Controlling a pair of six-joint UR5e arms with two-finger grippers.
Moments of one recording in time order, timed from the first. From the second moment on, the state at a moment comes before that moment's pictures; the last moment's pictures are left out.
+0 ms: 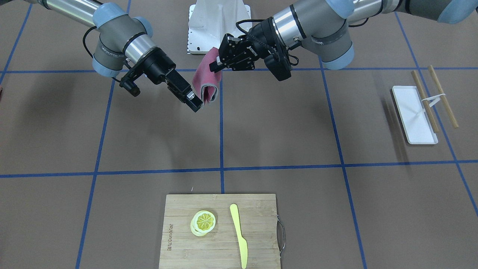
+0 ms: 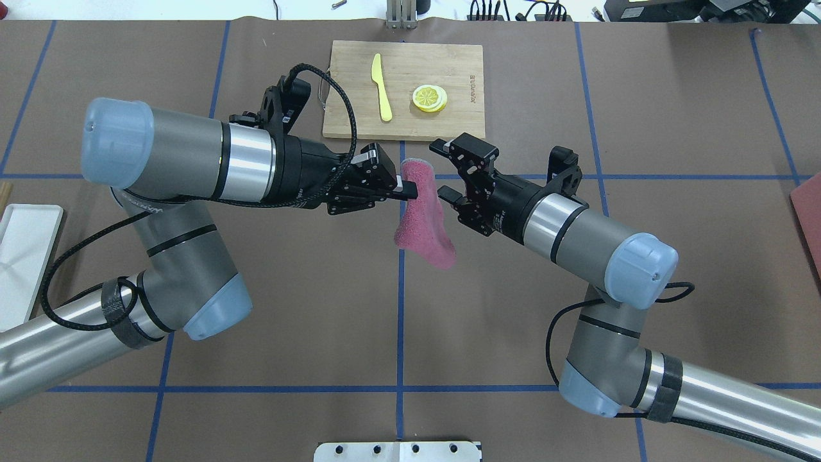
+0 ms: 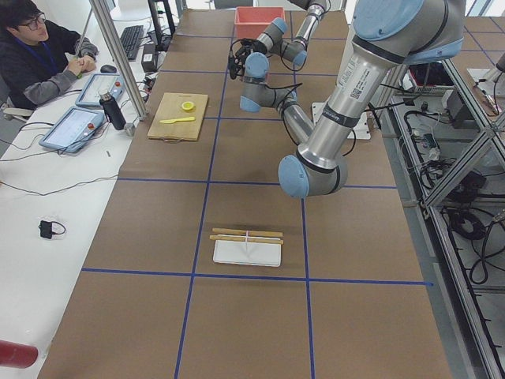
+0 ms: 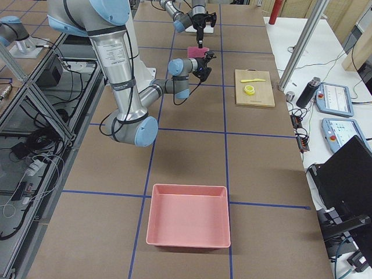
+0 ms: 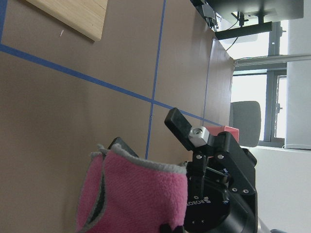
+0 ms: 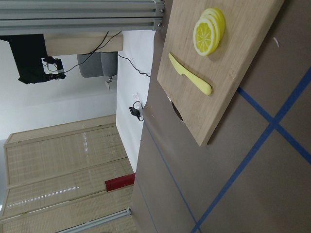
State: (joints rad) left arm -0.63 -2.17 -1.69 -2.70 -2.06 -1.81; right arm 0.45 -1.16 1.65 -0.27 1.32 2.21
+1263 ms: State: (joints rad) left arm -0.62 -2.16 -1.68 -2.74 -2.02 -1.81; right arm 0.43 -1.16 1.65 -0.27 1.30 2.26
